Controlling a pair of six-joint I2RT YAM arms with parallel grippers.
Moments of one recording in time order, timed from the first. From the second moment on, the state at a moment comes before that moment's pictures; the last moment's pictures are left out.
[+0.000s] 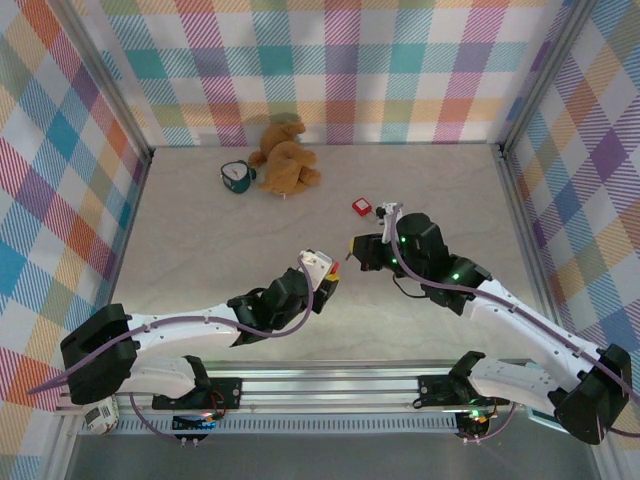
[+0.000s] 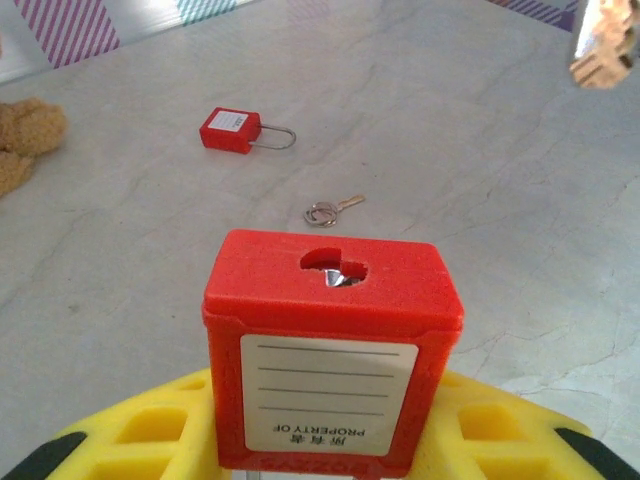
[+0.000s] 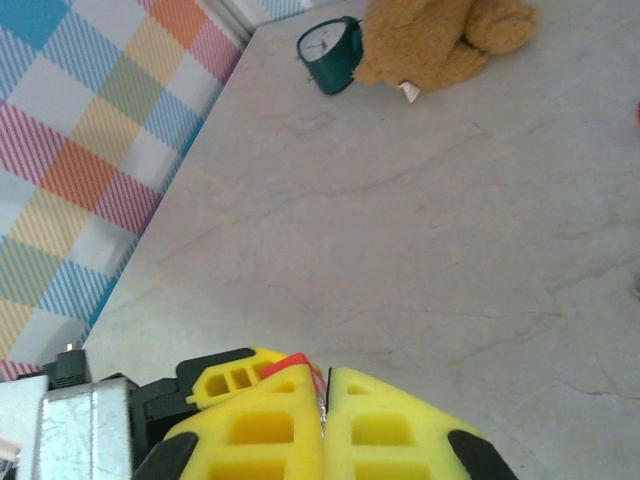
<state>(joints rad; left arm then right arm) -1.07 1.27 0.61 0.21 -0.41 -0.16 0.75 1.04 0.88 -0.29 -0.10 0.59</state>
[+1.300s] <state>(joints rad) -1.09 1.19 0.64 0.10 -0.38 -0.19 0.83 1.15 0.93 -0.24 -0.02 0.57</state>
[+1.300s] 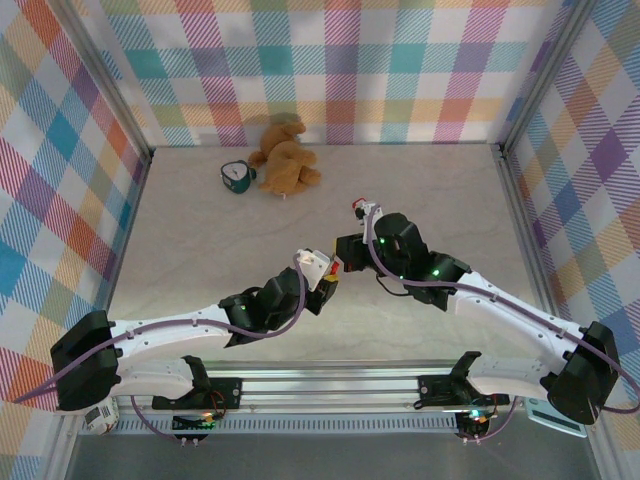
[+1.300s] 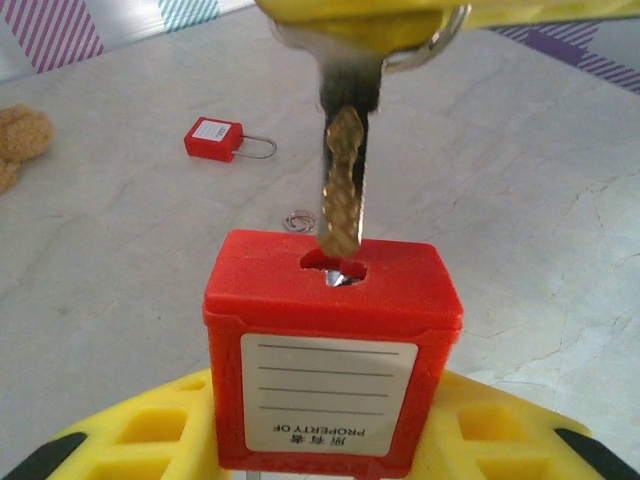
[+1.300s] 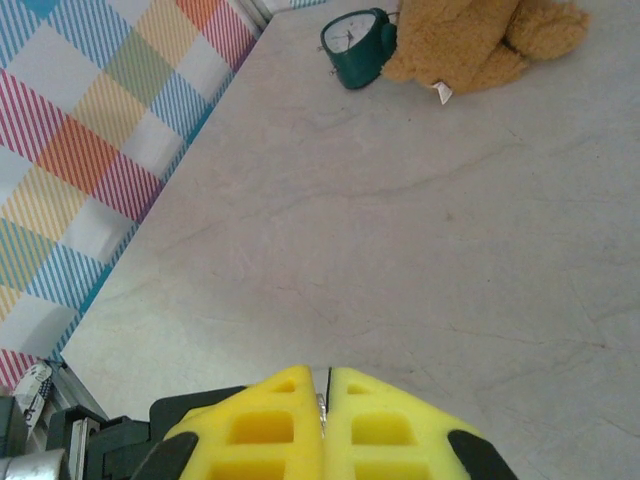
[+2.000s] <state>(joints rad) -1.09 1.18 0.64 0.09 -0.39 -0.19 0.83 1.16 0.93 -0.26 -0.04 0.58</state>
